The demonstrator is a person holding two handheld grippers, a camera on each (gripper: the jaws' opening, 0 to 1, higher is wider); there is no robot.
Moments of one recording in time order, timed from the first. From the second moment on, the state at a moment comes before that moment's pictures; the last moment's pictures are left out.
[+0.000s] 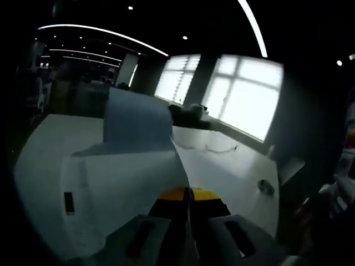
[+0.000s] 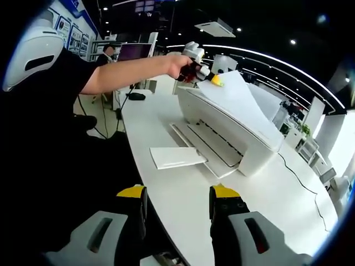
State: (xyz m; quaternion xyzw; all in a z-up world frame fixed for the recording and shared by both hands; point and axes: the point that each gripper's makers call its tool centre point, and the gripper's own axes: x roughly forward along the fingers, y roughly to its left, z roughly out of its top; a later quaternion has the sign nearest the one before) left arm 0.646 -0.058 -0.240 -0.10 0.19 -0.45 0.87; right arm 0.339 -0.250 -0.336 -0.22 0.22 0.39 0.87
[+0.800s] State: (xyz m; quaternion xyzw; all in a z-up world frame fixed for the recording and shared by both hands) left arm 0.655 -0.052 -0.253 -0.08 0.20 -0.43 0.88; right arm 0.337 -0.245 -0.341 -0.22 0.22 0.40 0.86
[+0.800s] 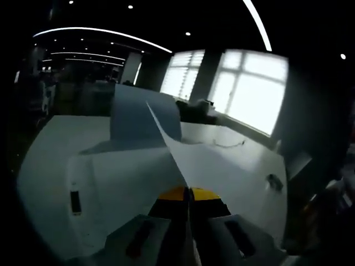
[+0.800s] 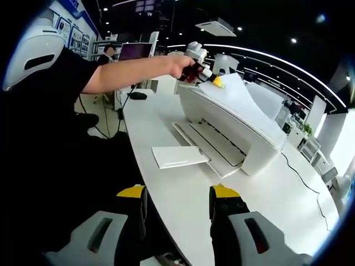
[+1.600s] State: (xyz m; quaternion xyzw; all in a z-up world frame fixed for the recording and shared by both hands) left arm 0.665 -0.043 -0.260 -0.02 0.20 -0.40 0.89; right arm 0.336 -0.244 -0.340 -0.22 0.21 0.40 0.86
